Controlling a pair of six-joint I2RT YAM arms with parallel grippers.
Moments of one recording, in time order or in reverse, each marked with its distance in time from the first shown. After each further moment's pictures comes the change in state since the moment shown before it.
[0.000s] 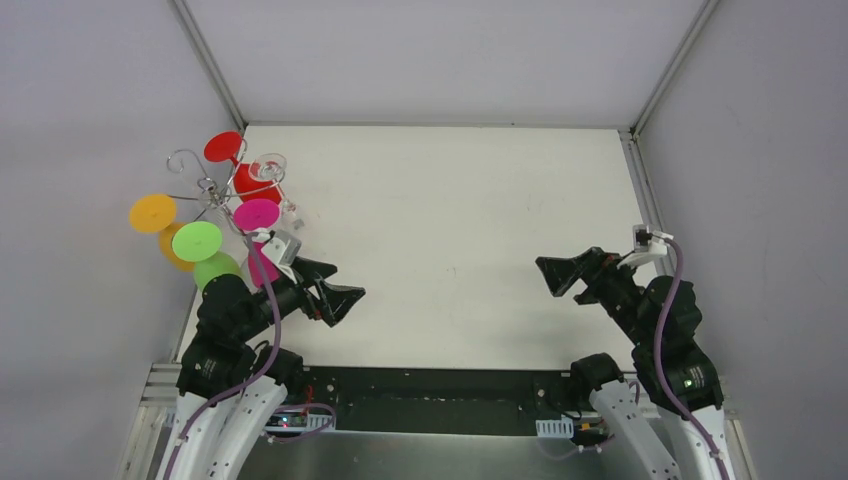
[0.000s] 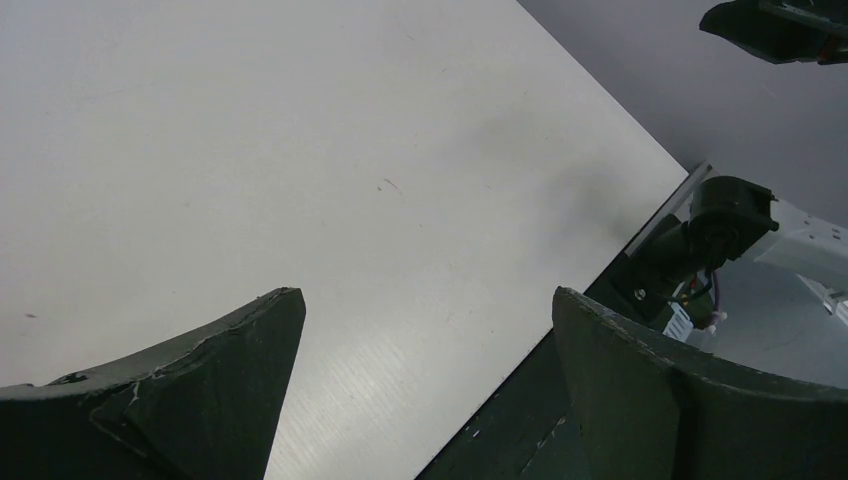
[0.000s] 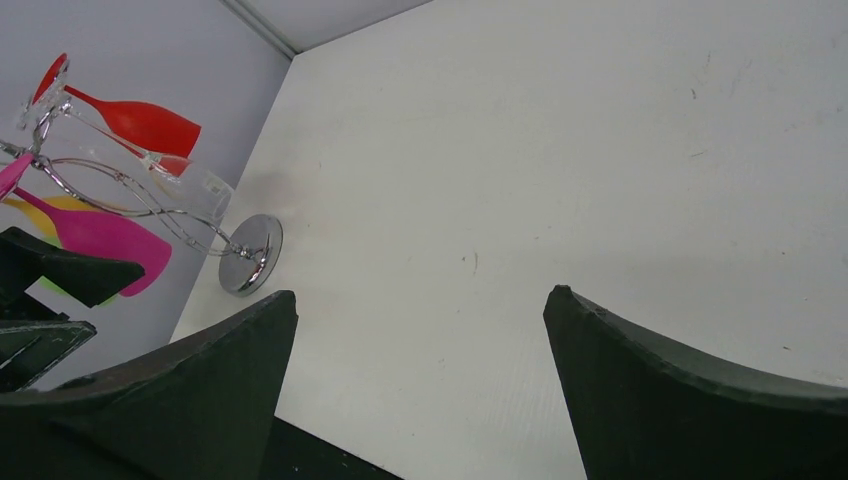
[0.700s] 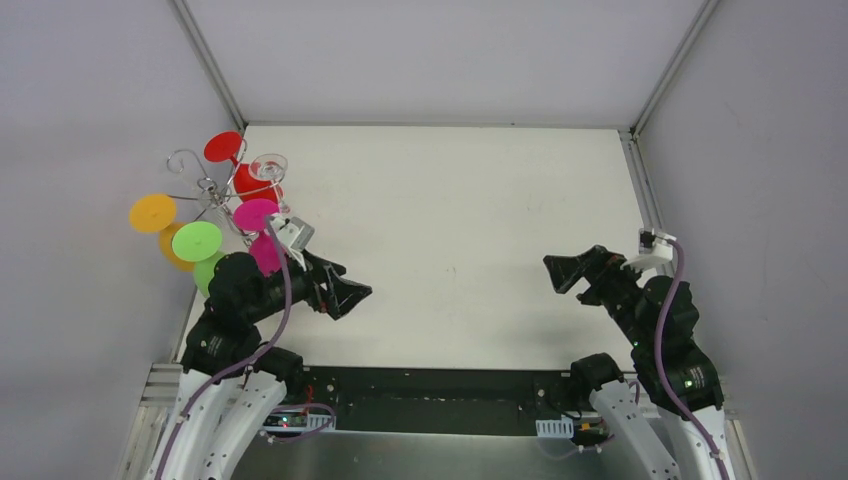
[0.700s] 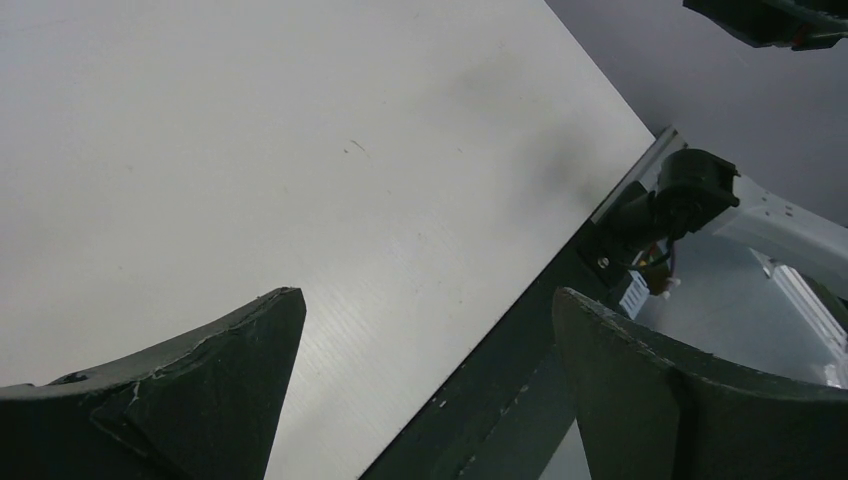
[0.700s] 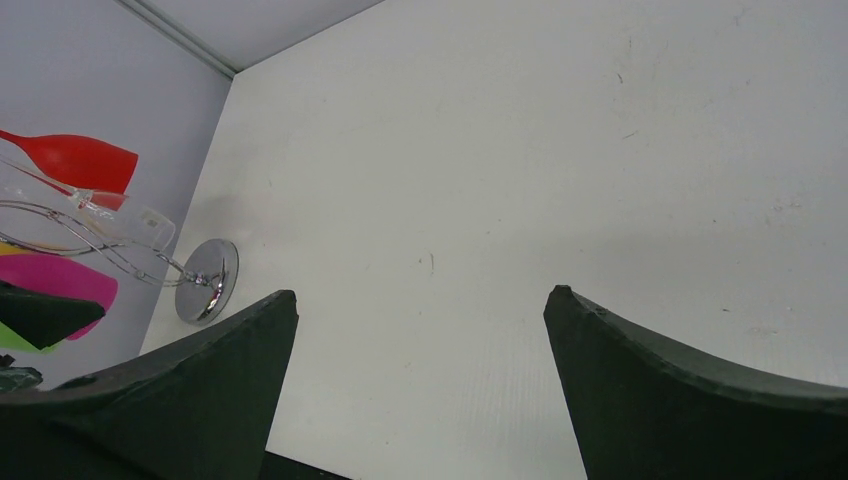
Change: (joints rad) left arm 0.000 0.112 0.027 -0.018 0.058 -0.014; right arm 0.002 -0.010 -0.002 -0.059 0.130 0.021
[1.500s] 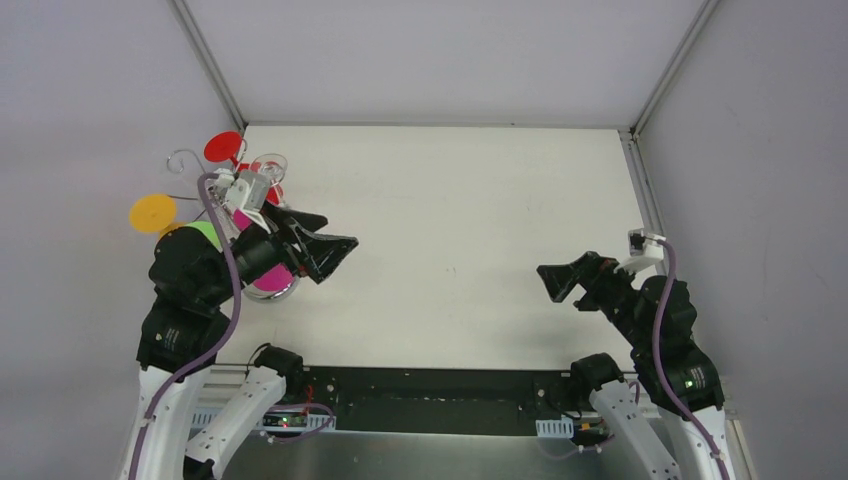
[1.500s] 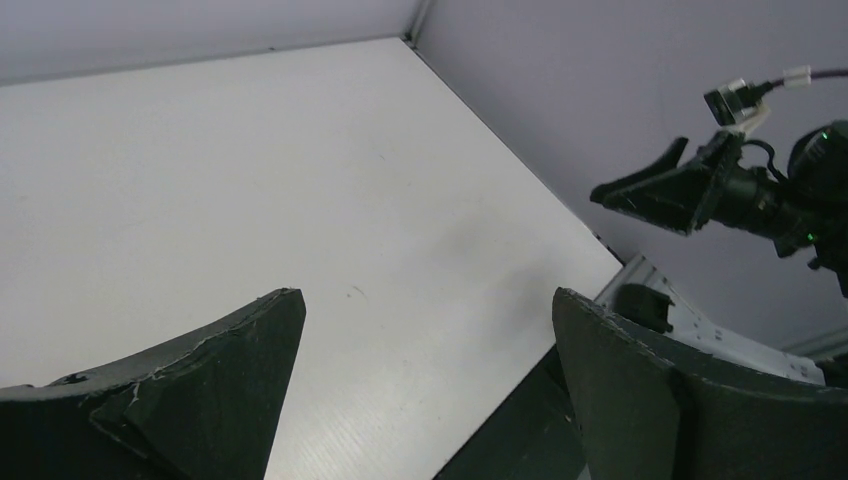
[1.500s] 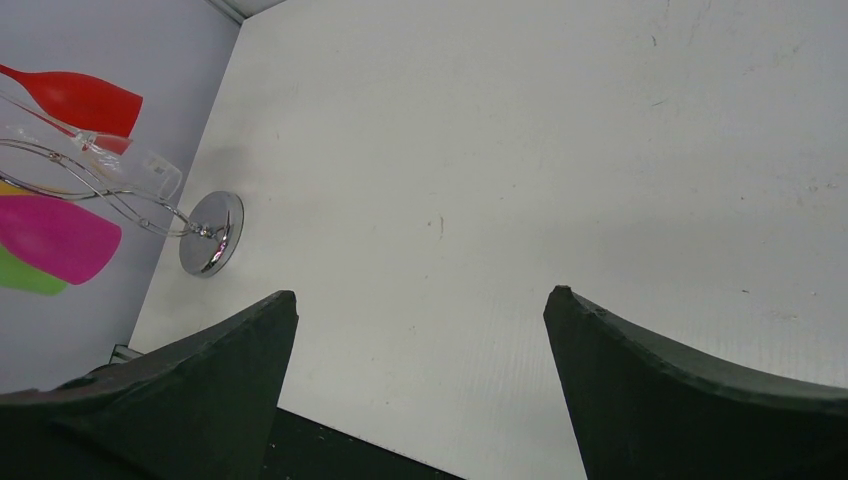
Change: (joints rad) left arm 0.000 0.229 0.444 -0.007 -0.033 -0.066; right arm 0.001 0.002 0.005 -0.051 -0.085 -0.039
